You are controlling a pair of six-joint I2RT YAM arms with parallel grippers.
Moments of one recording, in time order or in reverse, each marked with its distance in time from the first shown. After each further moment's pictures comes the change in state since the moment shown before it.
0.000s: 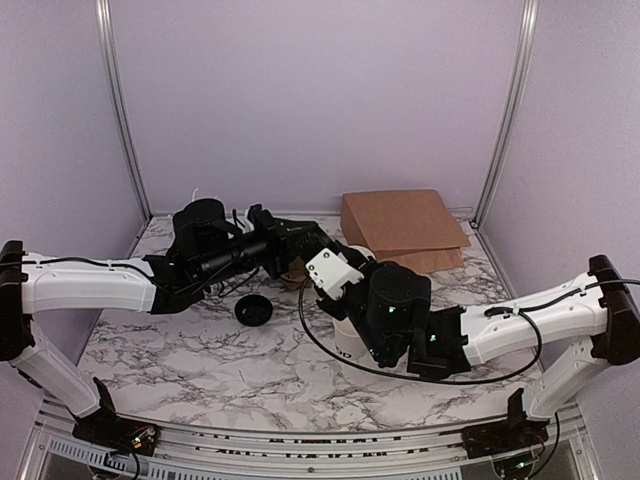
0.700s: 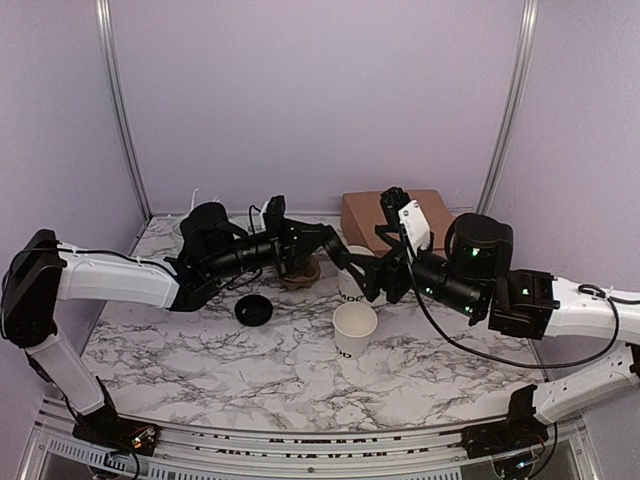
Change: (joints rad) left arm 0.077 0.148 0.000 0.282 0.334 0.156; right arm -0.191 -0.403 -0.026 -0.518 -0.599 0.622
